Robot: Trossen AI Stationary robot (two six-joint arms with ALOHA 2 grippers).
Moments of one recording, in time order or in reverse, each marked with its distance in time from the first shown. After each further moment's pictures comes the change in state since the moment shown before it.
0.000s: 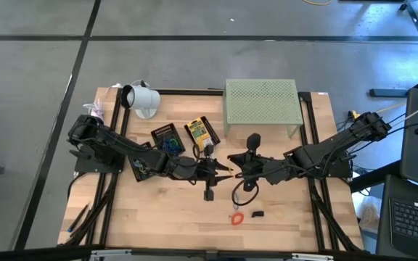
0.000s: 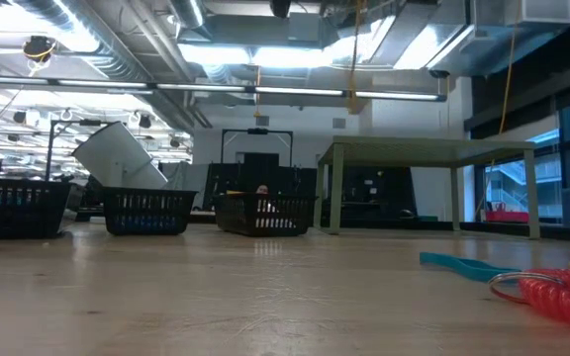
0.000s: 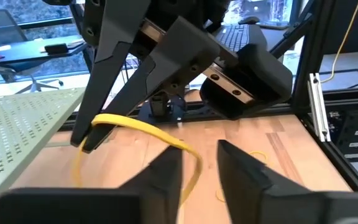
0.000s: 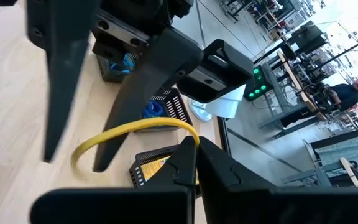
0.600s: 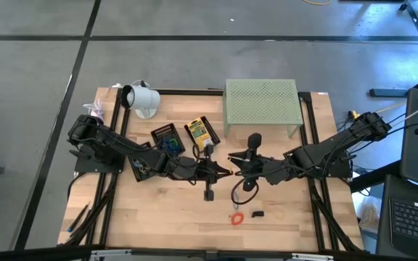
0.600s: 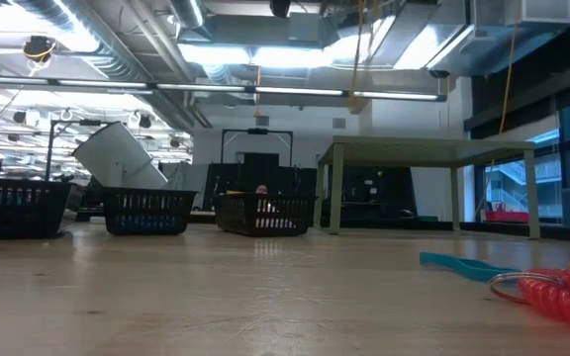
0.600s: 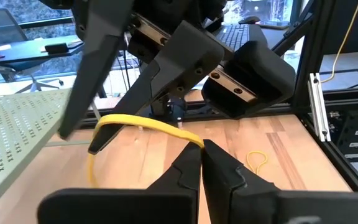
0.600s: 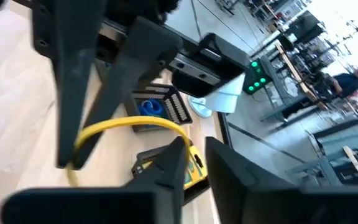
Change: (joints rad) left arm 0.000 -0.001 0.000 -0.001 -0.002 -0.002; right arm 0.000 0.000 0.000 -0.007 0.017 0.060
